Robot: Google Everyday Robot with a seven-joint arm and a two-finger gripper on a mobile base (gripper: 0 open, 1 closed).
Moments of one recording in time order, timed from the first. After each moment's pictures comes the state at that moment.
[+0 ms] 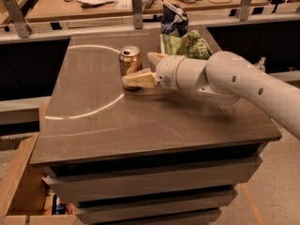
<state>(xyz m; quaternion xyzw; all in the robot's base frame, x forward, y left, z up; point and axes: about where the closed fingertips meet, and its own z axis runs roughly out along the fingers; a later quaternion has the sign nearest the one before) 0.647 0.026 0.873 -0.39 0.68 0.27 0.56</state>
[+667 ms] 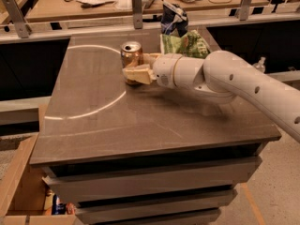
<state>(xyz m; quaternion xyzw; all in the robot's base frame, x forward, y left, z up) 0.650 0.037 0.879 -0.39 0.67 0.28 0.57</state>
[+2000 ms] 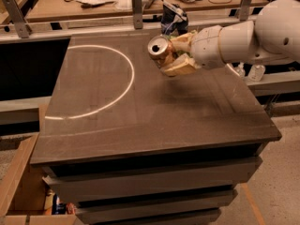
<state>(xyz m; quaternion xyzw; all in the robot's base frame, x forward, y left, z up) 0.617 -0.061 0.925 -0.63 0.58 0.11 0.51</state>
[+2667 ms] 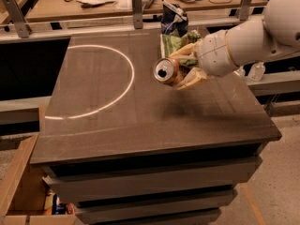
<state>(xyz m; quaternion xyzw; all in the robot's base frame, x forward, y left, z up) 0.566 -0.075 0.914 -0.76 0.48 0.05 0.43</state>
